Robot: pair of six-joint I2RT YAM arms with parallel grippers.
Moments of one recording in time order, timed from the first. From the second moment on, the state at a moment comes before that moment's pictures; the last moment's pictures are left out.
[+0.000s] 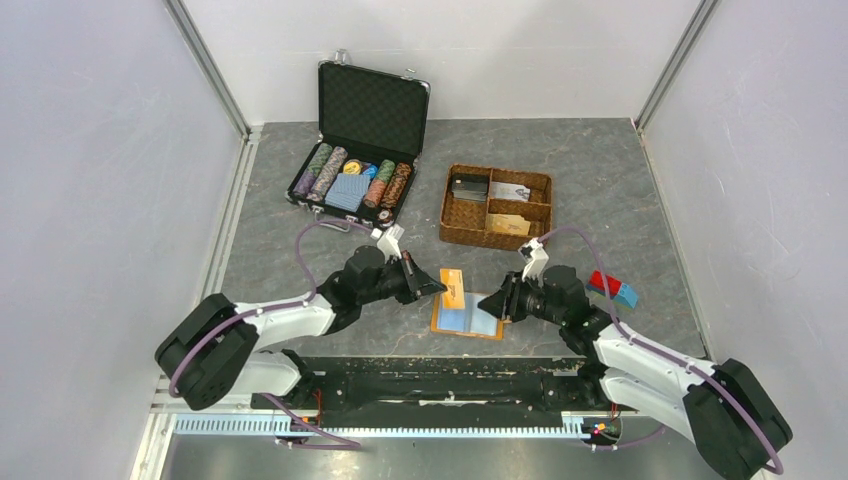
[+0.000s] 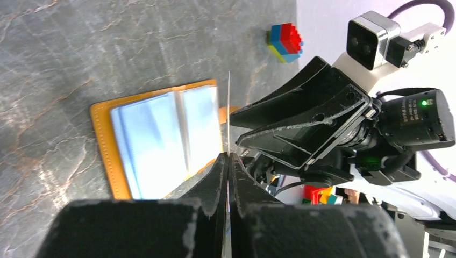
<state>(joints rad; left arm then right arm) -0.75 1.31 0.41 0.49 0.30 -1.06 0.58 0.93 0.17 0.26 -0.33 0.61</state>
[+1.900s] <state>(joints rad) -0.80 1.17 0.67 -0.06 0.67 -0.70 0.65 1.17 0.13 0.96 -1.01 0.83</state>
